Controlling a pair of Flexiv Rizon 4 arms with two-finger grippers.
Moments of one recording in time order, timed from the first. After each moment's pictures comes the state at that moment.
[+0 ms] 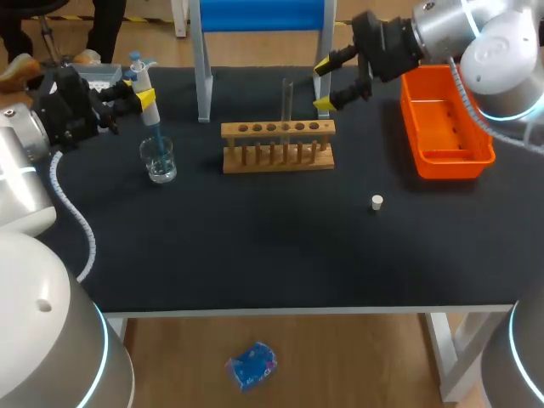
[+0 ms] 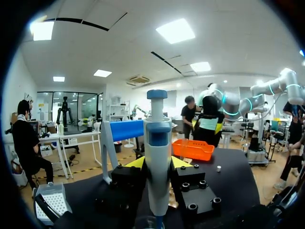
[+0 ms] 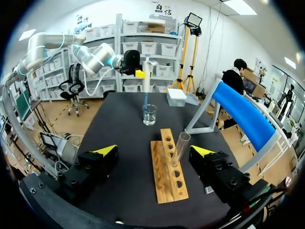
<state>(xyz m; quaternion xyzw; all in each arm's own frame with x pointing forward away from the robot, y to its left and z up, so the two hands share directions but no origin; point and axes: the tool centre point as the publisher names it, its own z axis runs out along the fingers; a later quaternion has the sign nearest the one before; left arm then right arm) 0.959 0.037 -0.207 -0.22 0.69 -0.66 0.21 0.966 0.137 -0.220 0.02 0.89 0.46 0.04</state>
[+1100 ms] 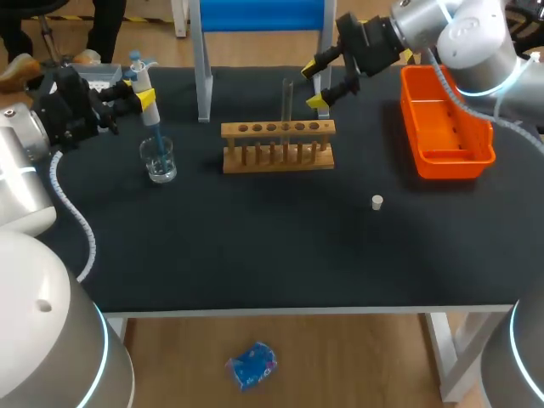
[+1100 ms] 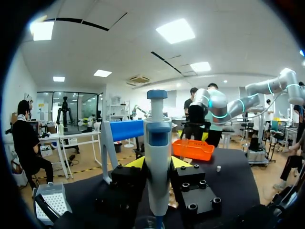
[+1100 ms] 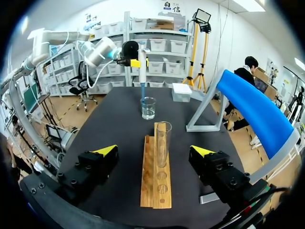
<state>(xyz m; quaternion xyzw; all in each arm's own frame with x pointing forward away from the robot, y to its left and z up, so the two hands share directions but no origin) 0.959 0.037 -0.207 -0.22 0.69 -0.66 0.21 1.013 0.151 -0.254 -0.03 0.89 0.45 -0.01</state>
